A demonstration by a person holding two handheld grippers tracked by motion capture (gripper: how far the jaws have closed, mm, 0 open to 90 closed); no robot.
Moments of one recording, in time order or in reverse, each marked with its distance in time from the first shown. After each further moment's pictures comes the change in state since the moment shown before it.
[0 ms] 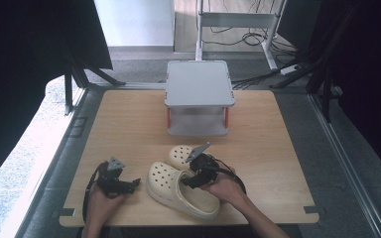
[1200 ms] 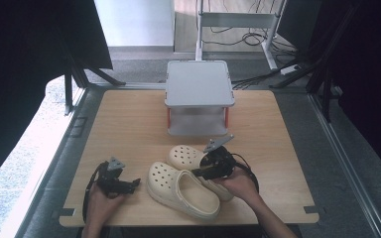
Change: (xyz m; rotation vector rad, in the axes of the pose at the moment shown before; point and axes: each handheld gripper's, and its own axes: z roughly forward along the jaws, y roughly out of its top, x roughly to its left) left arm 0.000 0.000 0.000 0.000 0.000 0.000; right arm -0.020 -0.014 -0.051 -0.132 0.025 0.106
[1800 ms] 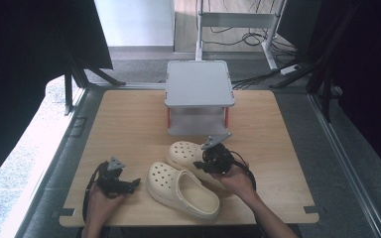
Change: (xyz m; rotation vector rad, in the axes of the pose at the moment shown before) left arm 0.000 0.000 0.000 0.000 0.000 0.000; right arm -0.001 0.007 0.007 0.003 -0.100 0.007
